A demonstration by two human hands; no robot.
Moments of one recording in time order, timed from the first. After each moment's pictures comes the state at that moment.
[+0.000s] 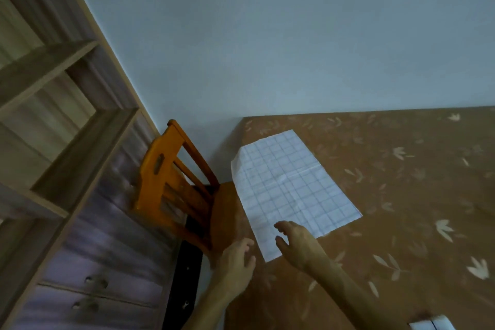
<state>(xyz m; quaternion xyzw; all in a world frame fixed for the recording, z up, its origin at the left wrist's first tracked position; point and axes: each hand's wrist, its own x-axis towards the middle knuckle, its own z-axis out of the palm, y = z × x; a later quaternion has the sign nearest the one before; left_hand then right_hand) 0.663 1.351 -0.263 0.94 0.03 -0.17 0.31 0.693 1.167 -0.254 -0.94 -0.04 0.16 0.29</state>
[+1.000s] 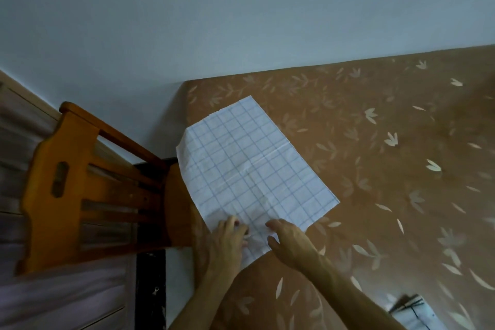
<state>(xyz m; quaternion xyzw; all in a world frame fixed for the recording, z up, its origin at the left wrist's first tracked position) 0.787 1.299 -0.372 0.97 -0.17 -0.17 0.08 0.763 1.122 -0.331 -0.92 0.06 0.27 0.26</state>
